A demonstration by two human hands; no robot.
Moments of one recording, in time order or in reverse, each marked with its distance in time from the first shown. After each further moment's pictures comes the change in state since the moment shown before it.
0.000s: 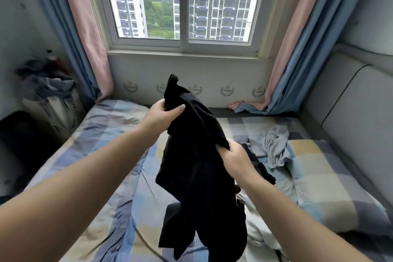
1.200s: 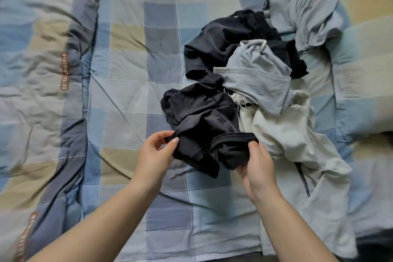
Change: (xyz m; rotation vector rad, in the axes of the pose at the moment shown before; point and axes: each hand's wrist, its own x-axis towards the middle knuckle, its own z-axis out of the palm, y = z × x) left_hand -0.015 -0.467 0.100 -0.085 0.187 -0.687; right_hand 0.032 0.398 0.091 0.660 0.350 0.700
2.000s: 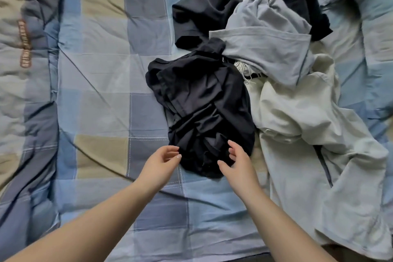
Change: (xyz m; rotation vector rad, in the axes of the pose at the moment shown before) left_hand 0.046 -0.122 0.010 0.511 -0.183 -0.182; right_hand 0.071 0.135 -0.052 -0.841 -0.094 -0.007
